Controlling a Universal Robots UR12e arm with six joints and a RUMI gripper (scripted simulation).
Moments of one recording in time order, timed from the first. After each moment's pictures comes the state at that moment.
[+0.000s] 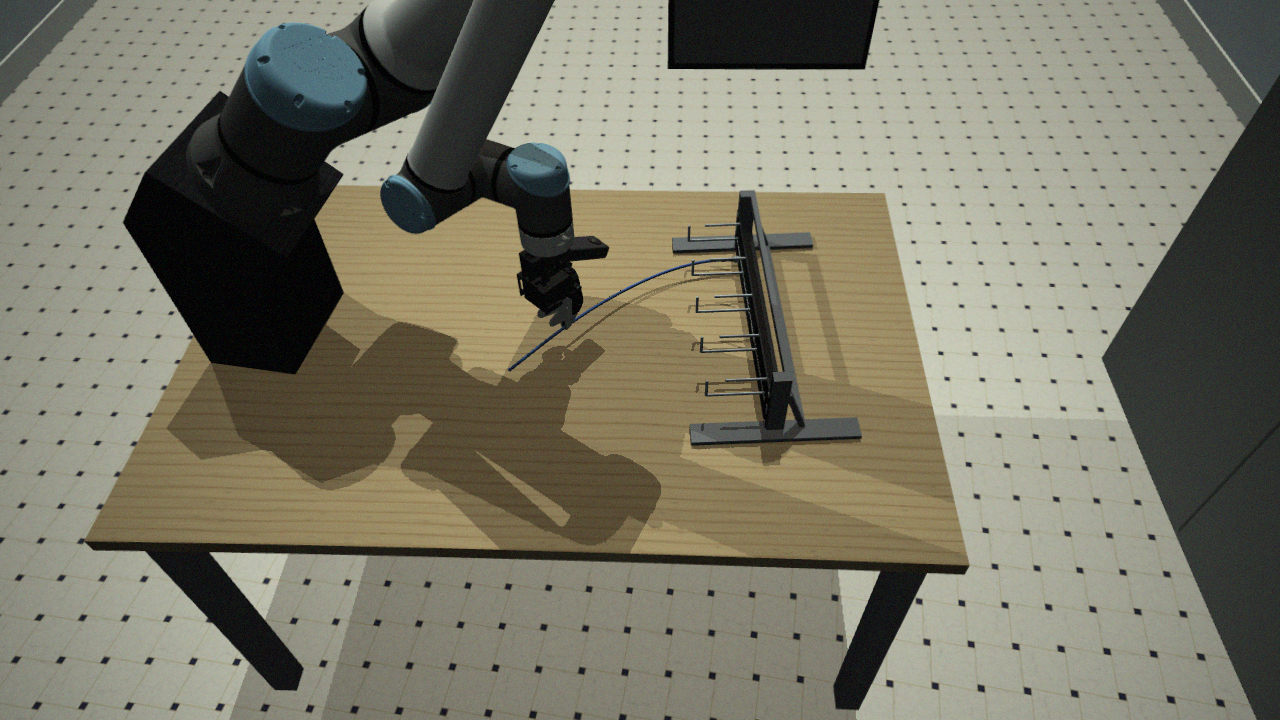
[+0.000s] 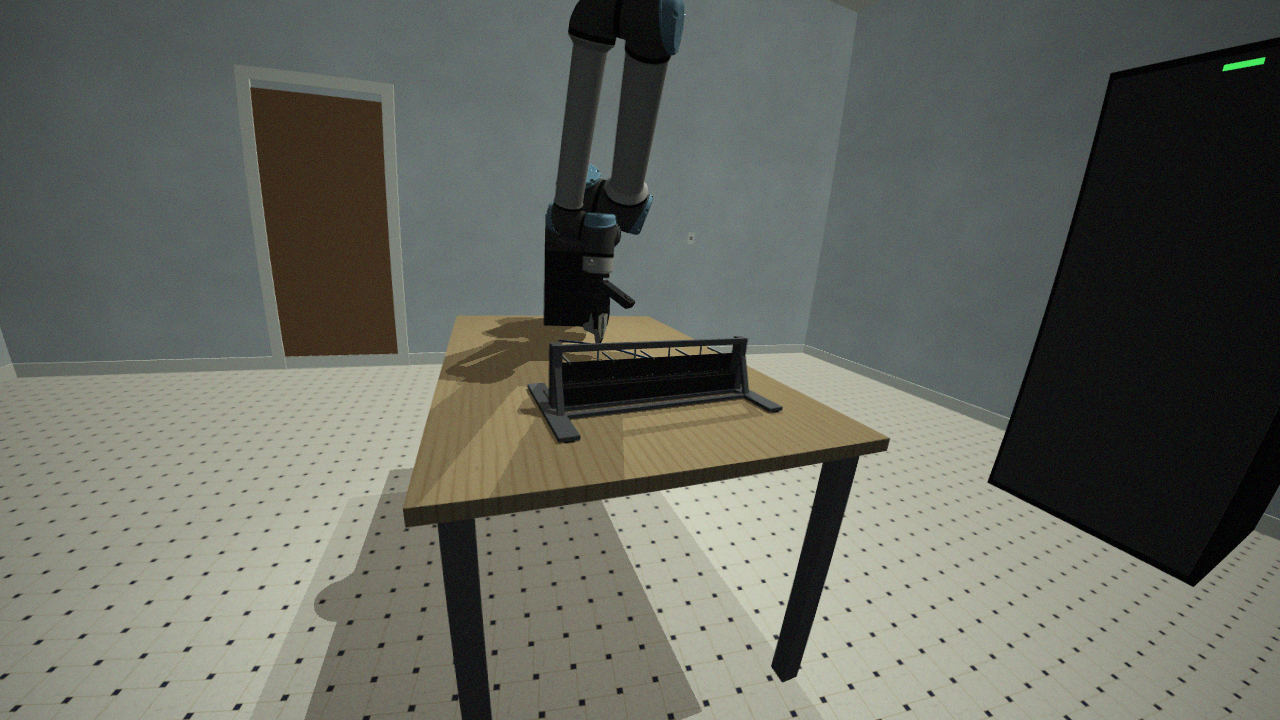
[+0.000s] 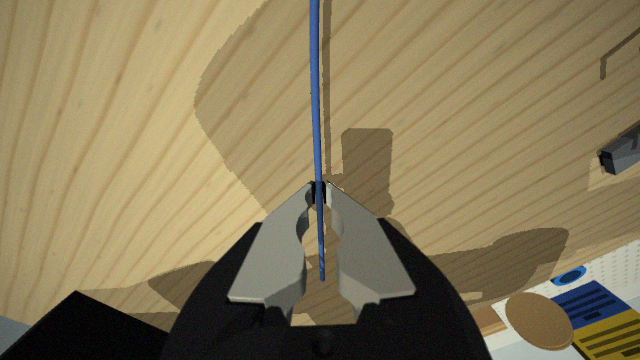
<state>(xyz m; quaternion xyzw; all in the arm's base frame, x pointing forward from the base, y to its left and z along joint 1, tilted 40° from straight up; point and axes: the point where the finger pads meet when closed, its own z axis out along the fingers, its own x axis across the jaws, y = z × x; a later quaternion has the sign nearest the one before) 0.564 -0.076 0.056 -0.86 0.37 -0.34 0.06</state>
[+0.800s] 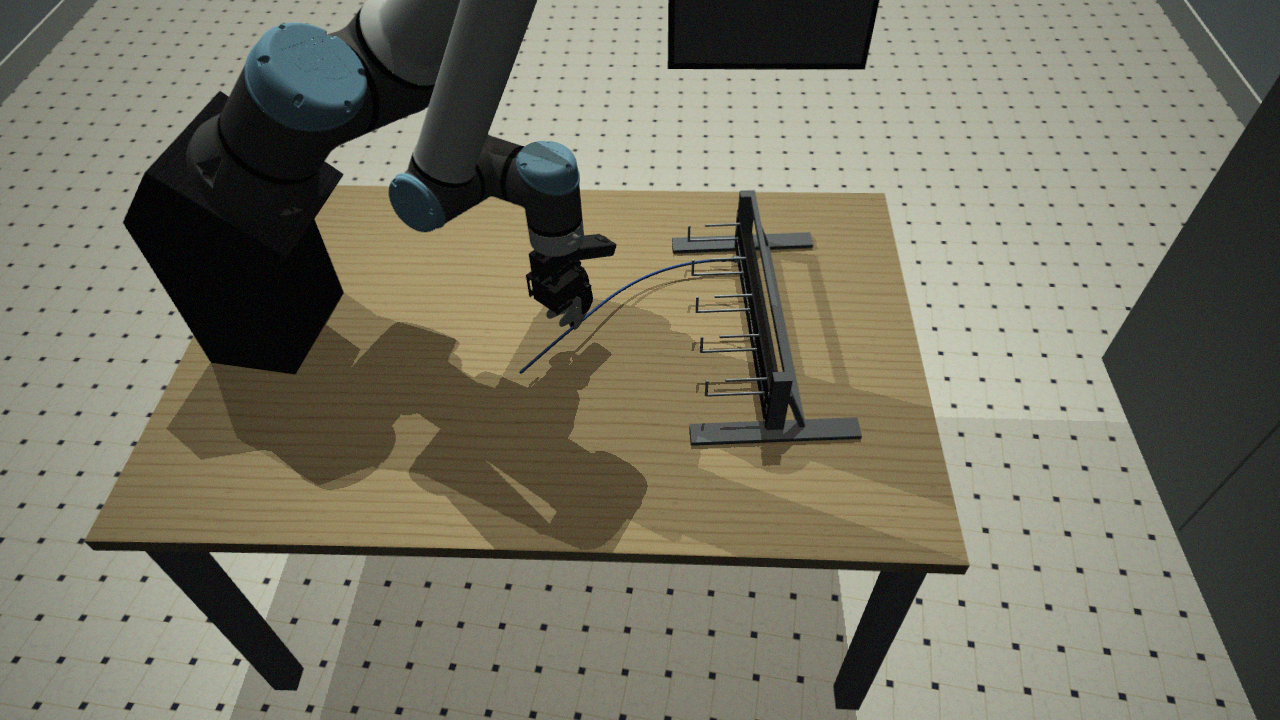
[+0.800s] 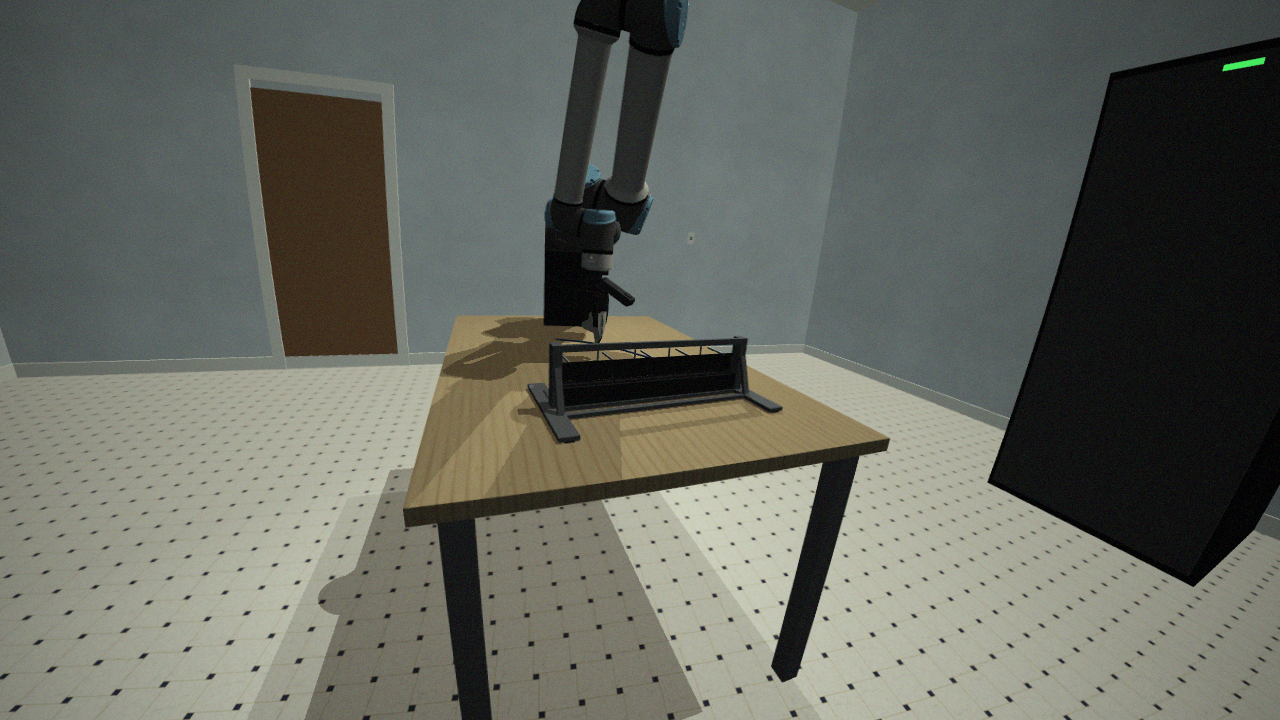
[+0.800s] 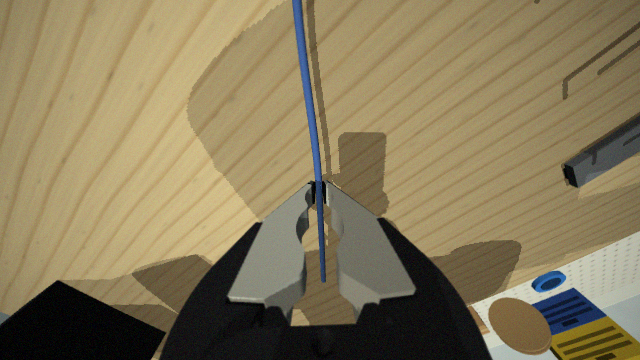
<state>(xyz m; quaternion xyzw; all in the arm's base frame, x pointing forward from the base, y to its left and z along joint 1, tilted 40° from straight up) 0.571 -0.083 0.075 -0.87 0.35 -0.34 0.05</state>
